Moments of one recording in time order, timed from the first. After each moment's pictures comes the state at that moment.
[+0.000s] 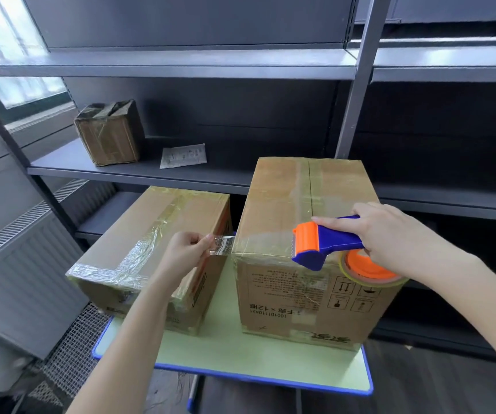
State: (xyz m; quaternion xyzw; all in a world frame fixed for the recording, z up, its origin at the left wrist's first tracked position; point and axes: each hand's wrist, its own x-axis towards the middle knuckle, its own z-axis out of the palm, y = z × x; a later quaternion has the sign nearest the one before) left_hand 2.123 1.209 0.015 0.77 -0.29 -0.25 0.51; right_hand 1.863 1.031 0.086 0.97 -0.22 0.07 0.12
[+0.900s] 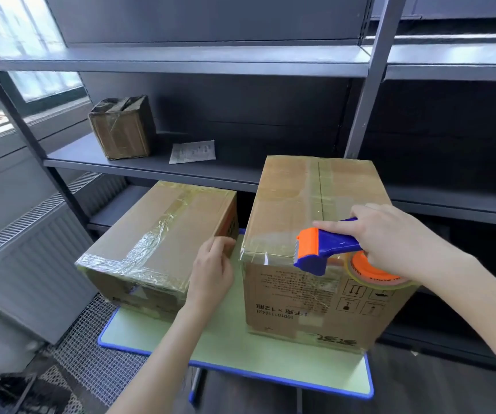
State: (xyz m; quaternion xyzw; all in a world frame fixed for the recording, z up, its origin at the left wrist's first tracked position) left_hand 2.075 1.207 -0.029 0.80 -0.43 0.05 0.41; right_hand 1.869 1.035 0.092 0.97 -0.20 0.02 0.15
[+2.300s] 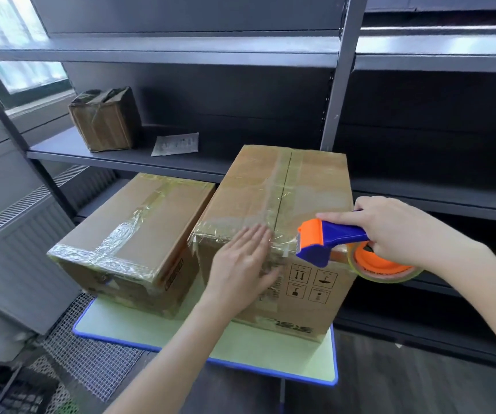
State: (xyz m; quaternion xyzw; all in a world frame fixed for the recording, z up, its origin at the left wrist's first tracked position) left_hand 1.983 1.154 -0.013 0.73 -0.61 0.23 0.20; right_hand 1.810 0.979 0.086 0.98 -0.17 0.03 0.11
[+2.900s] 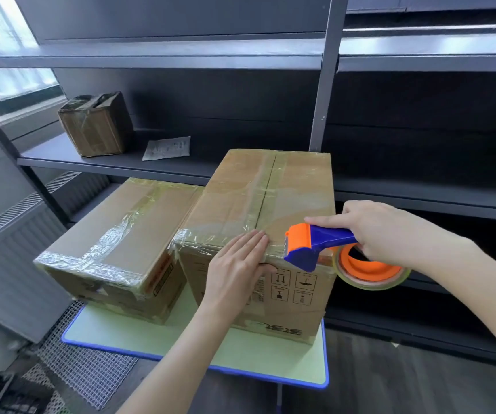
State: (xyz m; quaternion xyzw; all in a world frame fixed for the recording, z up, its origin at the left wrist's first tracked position) left_hand 1.977 1.138 -0.025 0.72 -0.60 0.25 0.26; right_hand 1.803 0.970 0.087 0.98 -0.17 0.02 0.05
